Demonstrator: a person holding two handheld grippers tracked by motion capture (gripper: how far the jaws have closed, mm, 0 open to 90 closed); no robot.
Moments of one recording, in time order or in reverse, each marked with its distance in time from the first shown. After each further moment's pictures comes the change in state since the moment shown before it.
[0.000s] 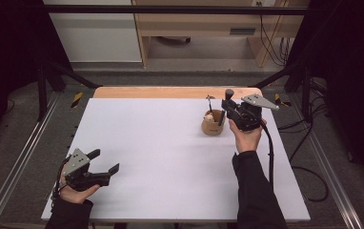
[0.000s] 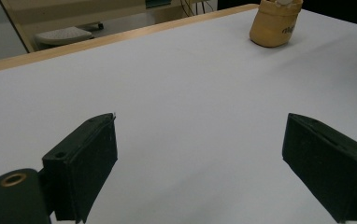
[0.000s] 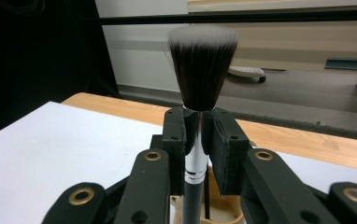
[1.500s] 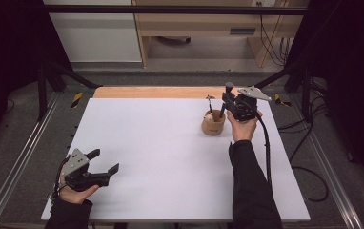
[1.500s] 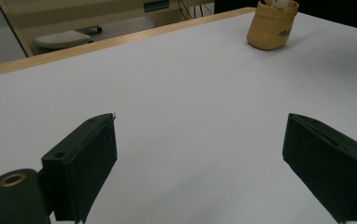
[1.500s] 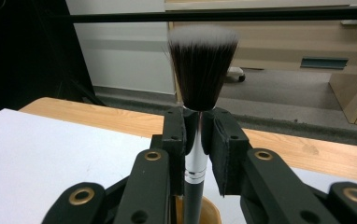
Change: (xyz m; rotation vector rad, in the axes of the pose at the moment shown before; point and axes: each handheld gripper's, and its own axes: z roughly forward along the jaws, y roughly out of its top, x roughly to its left) left arm 0.000 0.001 -0.002 -0.011 -0.007 0.005; right arm -0.020 -0.002 0.041 0.008 -0.083 -0.003
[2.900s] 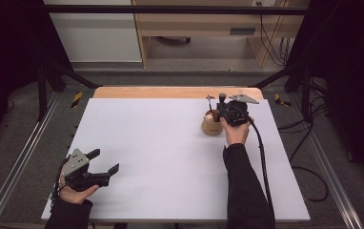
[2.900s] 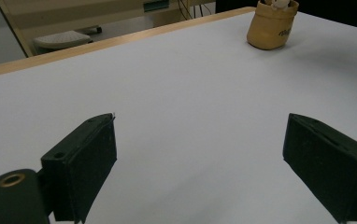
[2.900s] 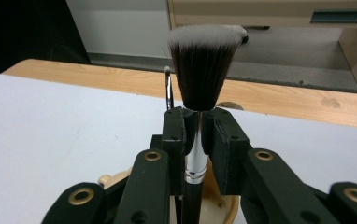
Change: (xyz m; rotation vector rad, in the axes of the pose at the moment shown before) left arm 0.000 0.000 0.000 0.001 -0.001 0.002; right arm 0.003 -0.033 0.029 0.152 -0.010 0.031
